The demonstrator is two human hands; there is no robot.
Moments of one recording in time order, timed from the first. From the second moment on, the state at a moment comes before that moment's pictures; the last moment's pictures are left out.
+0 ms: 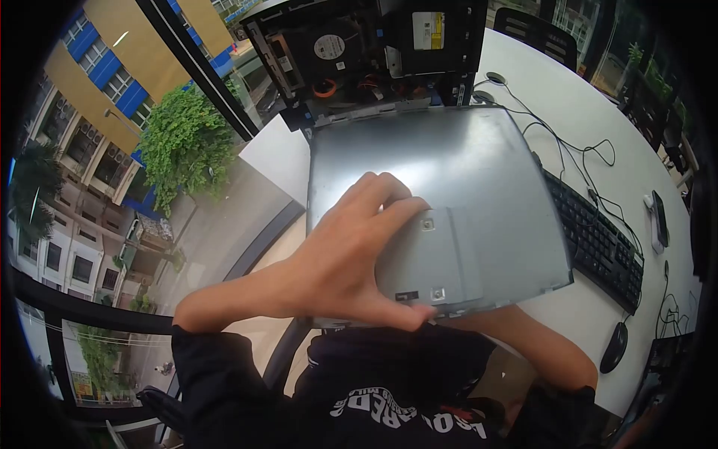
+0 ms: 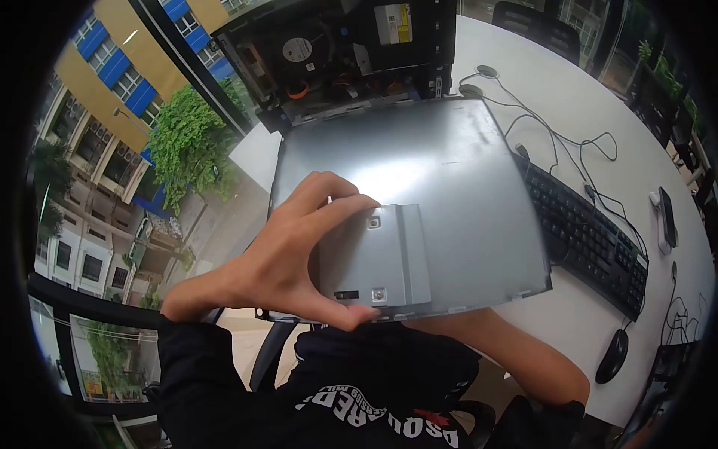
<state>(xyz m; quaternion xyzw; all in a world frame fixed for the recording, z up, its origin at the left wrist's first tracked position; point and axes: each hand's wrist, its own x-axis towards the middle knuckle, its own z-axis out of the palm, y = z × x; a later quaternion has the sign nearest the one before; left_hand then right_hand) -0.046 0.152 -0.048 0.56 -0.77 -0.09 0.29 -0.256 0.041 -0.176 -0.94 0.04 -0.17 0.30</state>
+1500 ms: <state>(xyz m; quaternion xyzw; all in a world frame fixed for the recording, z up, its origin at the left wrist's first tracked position) -0.002 0.138 -0.096 0.62 -0.72 -0.14 0.29 -0.253 0.043 -0.171 -0.96 0.03 -0.21 0.17</state>
